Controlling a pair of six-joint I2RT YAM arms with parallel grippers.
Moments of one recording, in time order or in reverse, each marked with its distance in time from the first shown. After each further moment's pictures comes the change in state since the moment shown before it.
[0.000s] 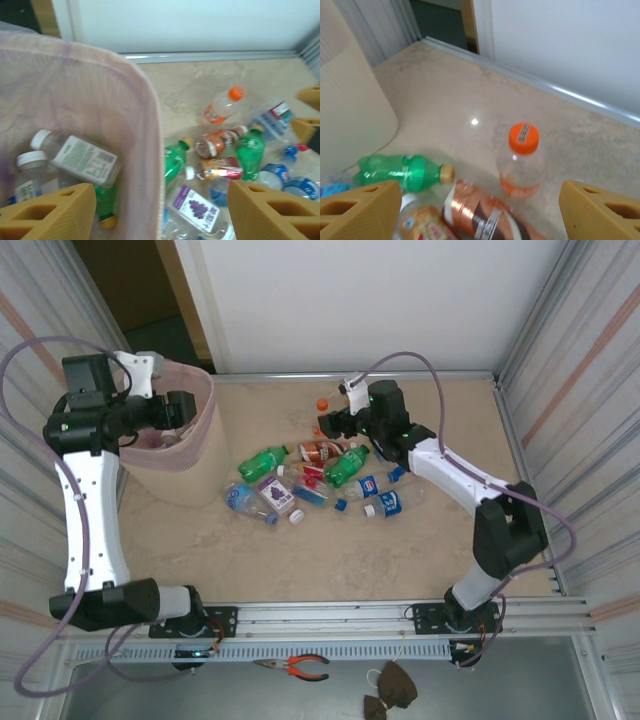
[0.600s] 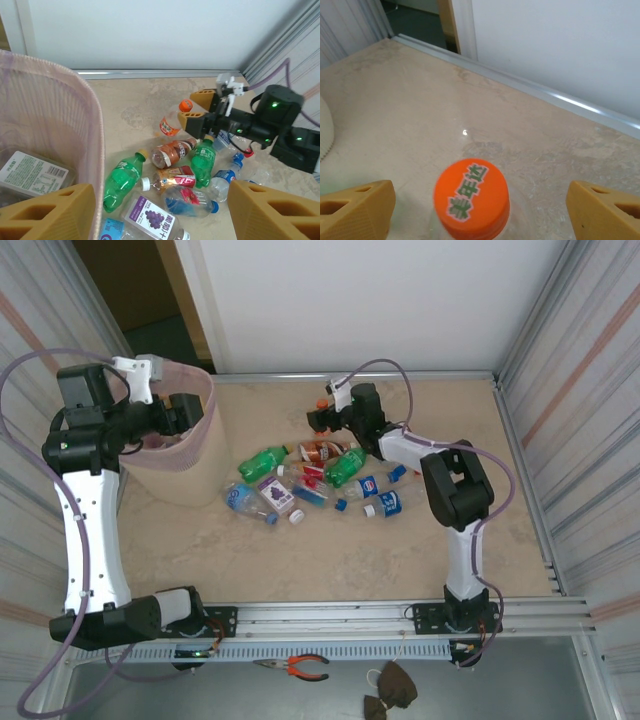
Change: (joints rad) left arm 0.000 -0.079 -0.073 0.079 0.158 -0.097; right arm -0.039 0.433 0.139 0.332 -0.023 -0.021
